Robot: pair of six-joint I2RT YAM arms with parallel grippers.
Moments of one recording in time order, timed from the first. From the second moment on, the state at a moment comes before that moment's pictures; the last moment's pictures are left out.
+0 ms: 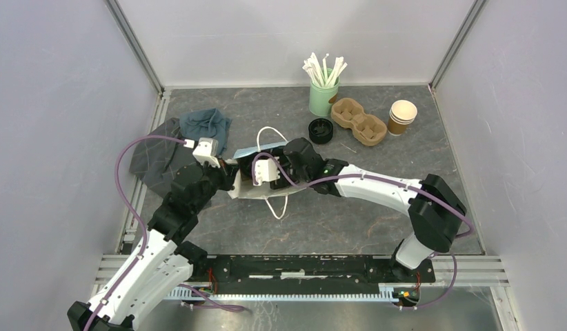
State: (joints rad) left arm -0.48 0.61 0.57 -0.20 -0.07 -0.32; right arm 0.93 1.62 1.11 -0.08 0.06 -0.94
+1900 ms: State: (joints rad) left arm -0.48 0.65 0.58 -0.20 -0.08 -0.32; right arm 1.02 1.53 1.03 -0.06 0.26 -0.56
